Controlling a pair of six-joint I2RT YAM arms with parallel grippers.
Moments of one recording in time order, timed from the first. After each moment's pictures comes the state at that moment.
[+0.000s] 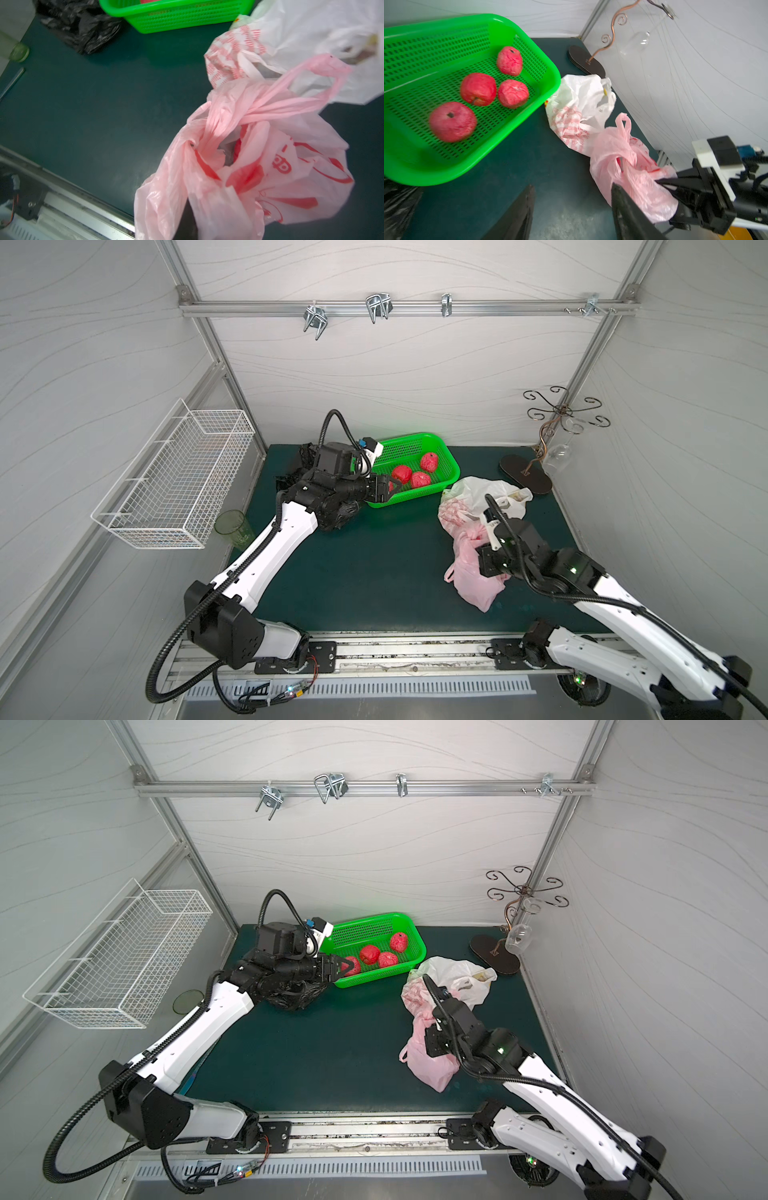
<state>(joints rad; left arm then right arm) -0.42 1.39 1.34 -0.53 0.52 -0.29 0.82 0.78 0.90 -0.95 0.21 0.47</state>
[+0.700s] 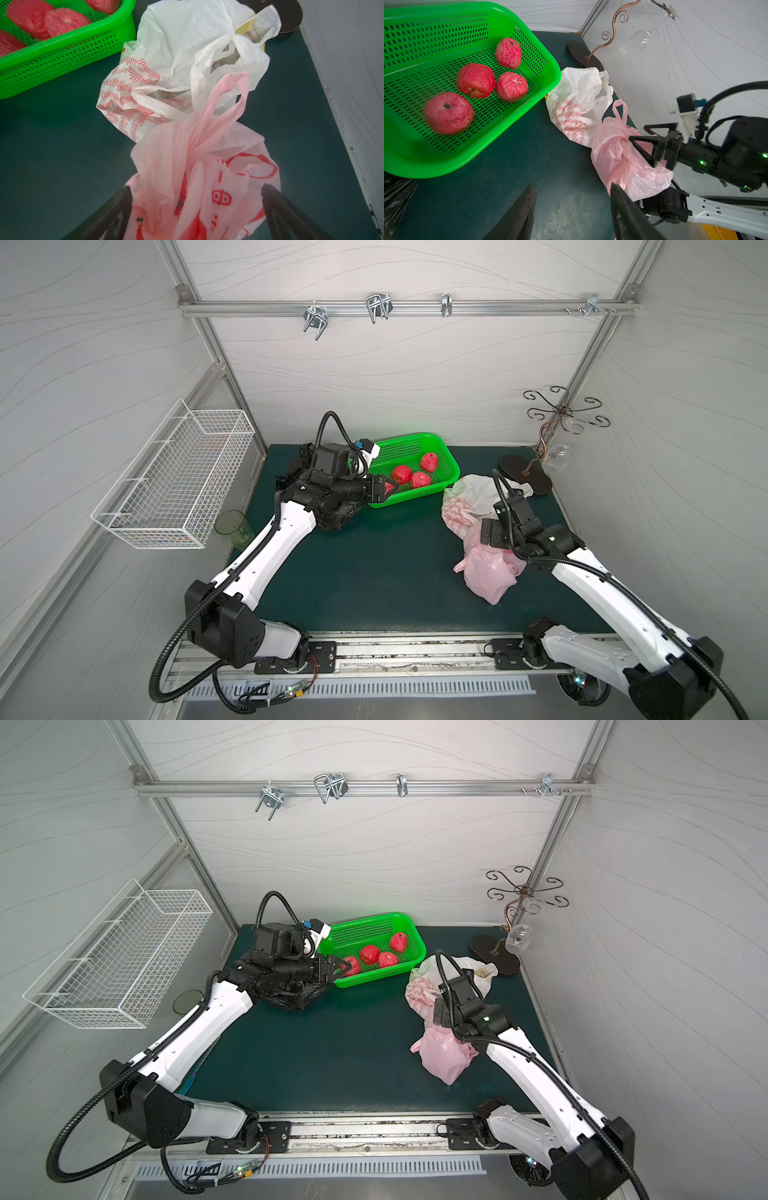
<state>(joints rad) -0.38 1.39 1.32 -0.53 0.56 -0.31 0.52 1.06 0.93 -0.85 0.34 0.50</state>
